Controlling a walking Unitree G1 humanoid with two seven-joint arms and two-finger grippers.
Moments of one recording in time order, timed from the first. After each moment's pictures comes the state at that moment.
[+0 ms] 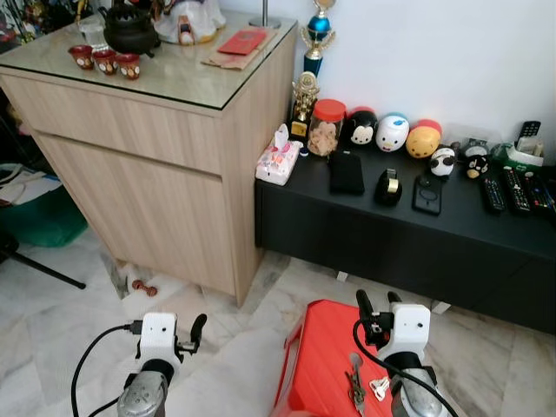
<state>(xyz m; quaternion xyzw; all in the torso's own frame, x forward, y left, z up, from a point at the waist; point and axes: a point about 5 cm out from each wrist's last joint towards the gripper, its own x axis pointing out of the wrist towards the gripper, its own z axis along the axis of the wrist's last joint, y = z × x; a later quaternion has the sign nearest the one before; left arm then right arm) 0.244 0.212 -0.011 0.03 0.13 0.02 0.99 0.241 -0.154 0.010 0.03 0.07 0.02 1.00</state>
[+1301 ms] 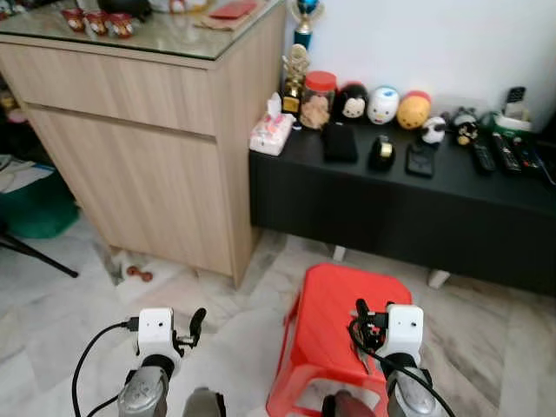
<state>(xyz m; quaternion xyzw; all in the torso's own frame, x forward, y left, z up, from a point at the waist) 0.252 0.212 -0.008 0.01 0.13 0.02 0.99 0.243 -0.153 -0.009 0.03 0.16 -0.01 0.99</state>
